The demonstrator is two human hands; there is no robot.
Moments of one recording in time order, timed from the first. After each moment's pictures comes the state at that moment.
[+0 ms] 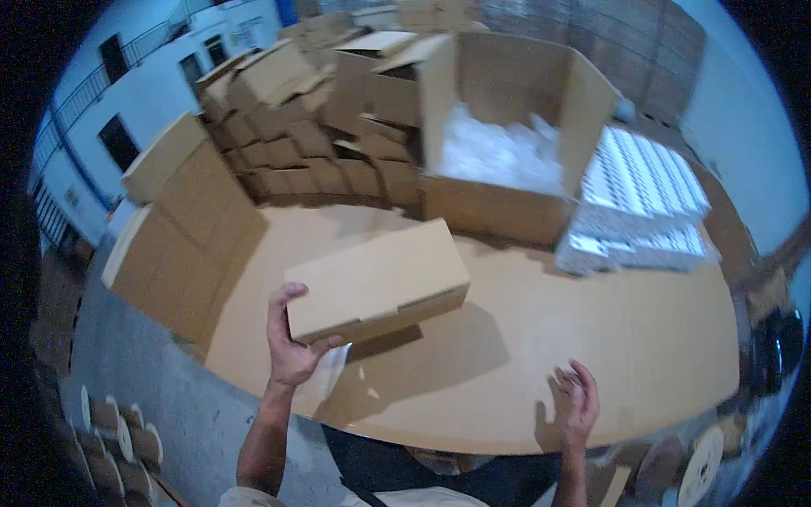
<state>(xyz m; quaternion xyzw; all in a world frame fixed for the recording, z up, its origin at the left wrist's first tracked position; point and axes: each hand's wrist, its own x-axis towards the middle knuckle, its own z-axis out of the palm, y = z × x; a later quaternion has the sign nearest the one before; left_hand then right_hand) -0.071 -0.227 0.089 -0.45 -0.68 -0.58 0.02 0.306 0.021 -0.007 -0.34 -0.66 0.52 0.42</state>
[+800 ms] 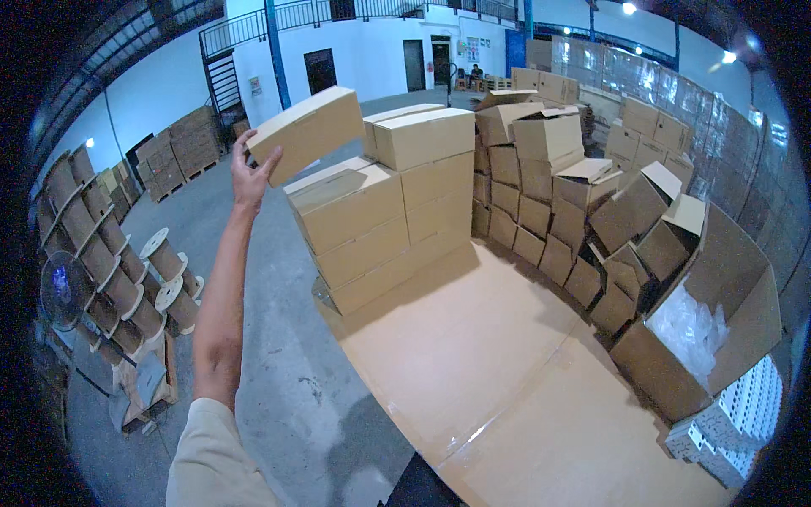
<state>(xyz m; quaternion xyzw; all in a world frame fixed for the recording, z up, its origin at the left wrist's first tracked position) -0.336 -0.576 0.294 -0.18 -0.70 -0.51 0.47 0.289 -0.001 0.007 -0.42 -0.70 0.46 0.36</state>
